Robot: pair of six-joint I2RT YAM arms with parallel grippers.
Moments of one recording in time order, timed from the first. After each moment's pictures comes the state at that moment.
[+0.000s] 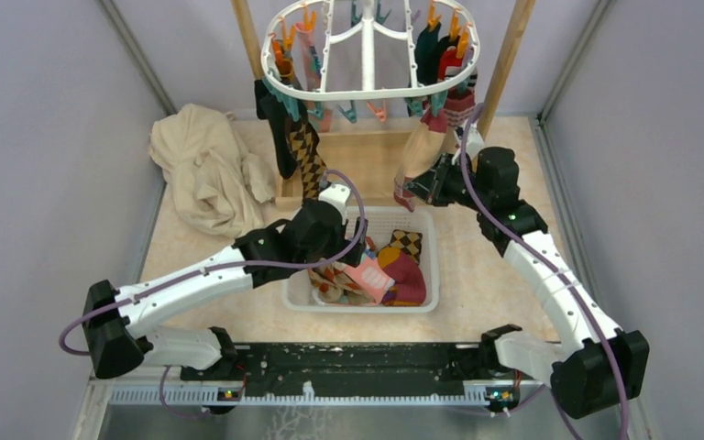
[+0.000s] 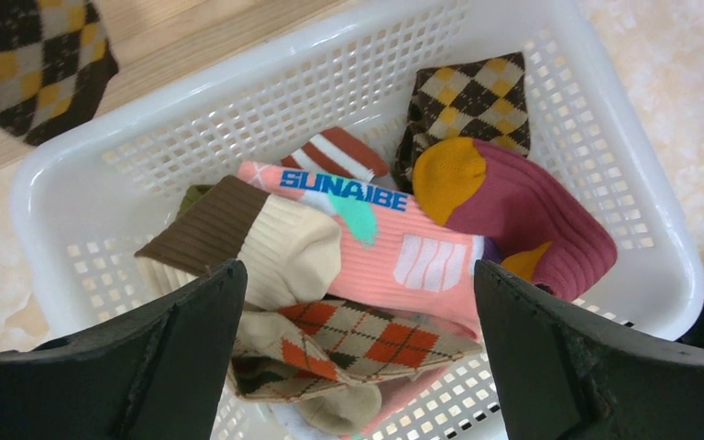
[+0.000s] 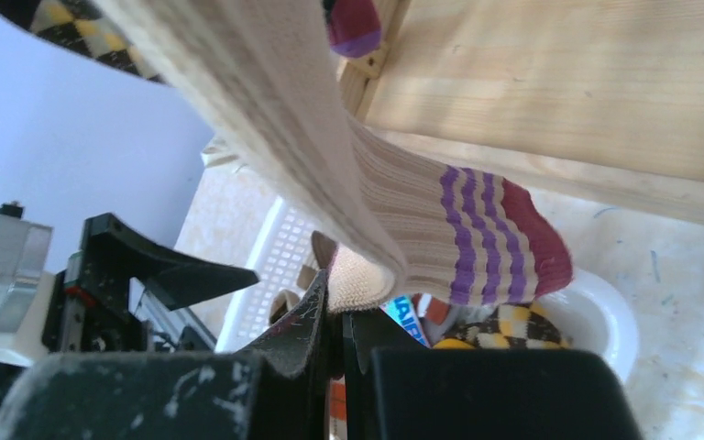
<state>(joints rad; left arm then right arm) -1.04 1.26 1.06 -0.45 -0.38 -0.44 0.29 1.09 0.97 -0.20 -0.47 0.55</state>
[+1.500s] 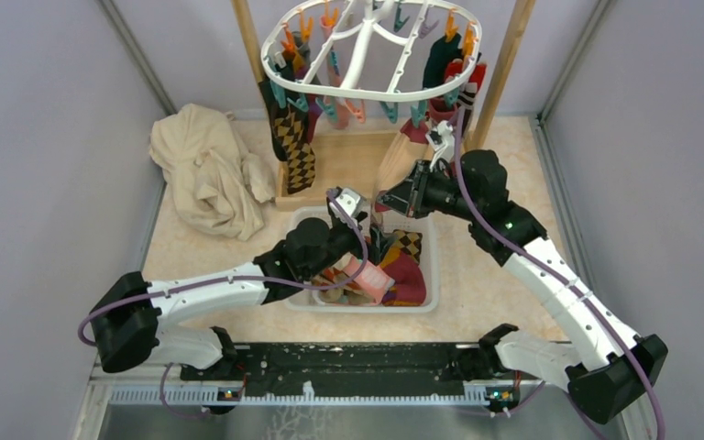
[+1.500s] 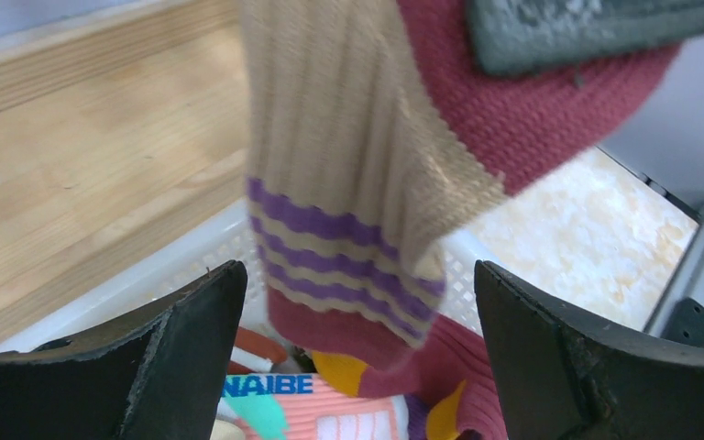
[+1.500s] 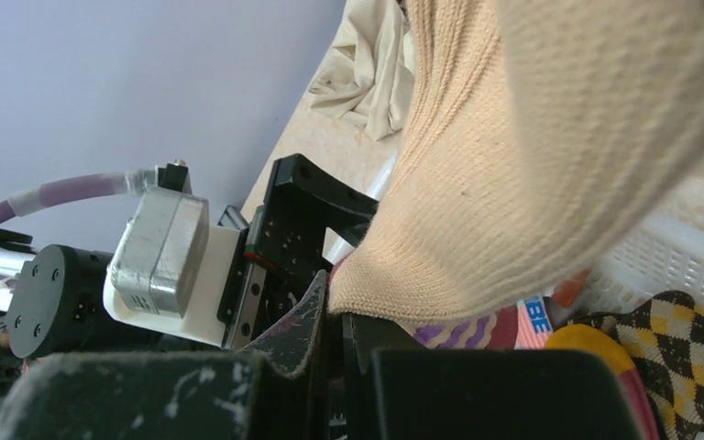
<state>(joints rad) -1.05 1.31 0.76 0.44 -0.21 -0.24 0.53 1.04 1.08 -0.30 -0.45 0.61</state>
